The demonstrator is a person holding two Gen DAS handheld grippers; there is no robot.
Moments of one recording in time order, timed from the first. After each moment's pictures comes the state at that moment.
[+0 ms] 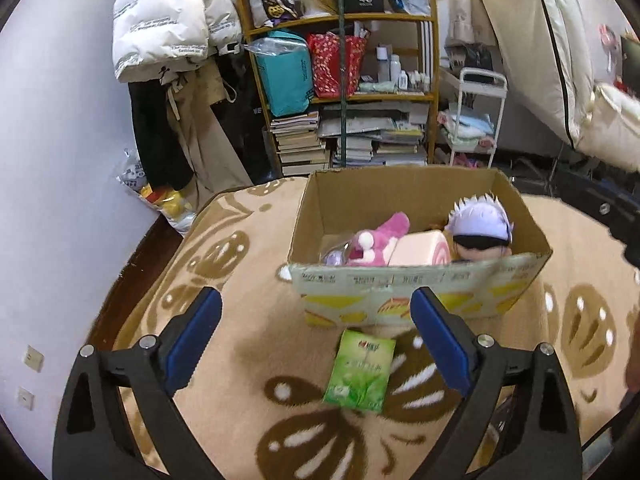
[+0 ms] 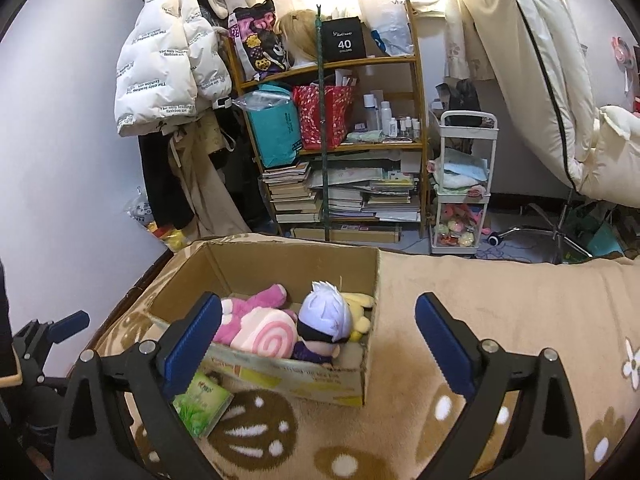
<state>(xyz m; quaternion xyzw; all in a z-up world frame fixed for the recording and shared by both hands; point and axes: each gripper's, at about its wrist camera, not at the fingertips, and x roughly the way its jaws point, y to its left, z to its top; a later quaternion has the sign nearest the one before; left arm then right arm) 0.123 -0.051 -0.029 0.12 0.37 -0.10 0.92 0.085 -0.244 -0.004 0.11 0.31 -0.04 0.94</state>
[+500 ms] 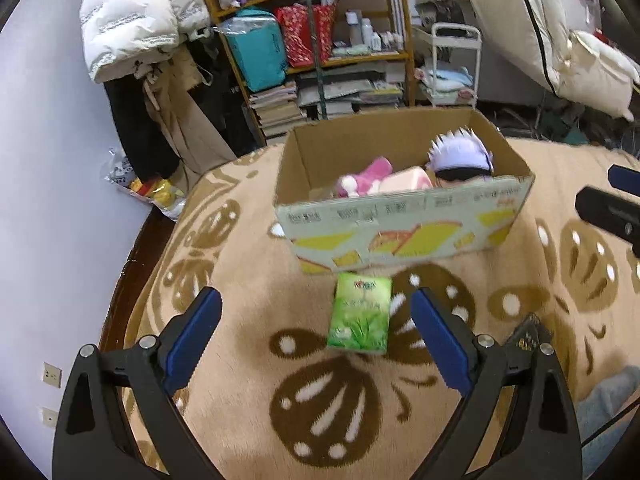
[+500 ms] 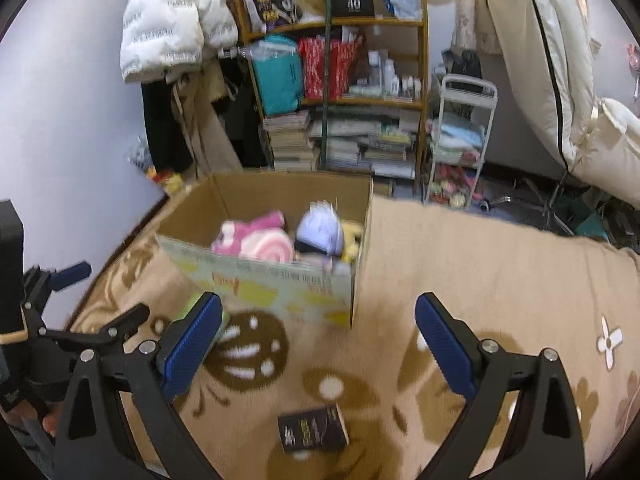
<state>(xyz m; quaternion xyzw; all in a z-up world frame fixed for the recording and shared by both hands) 0.096 -0.050 -0.044 0.18 0.41 -0.13 0.88 0.052 -0.232 -0.019 0.09 0.41 -0.03 0.91</state>
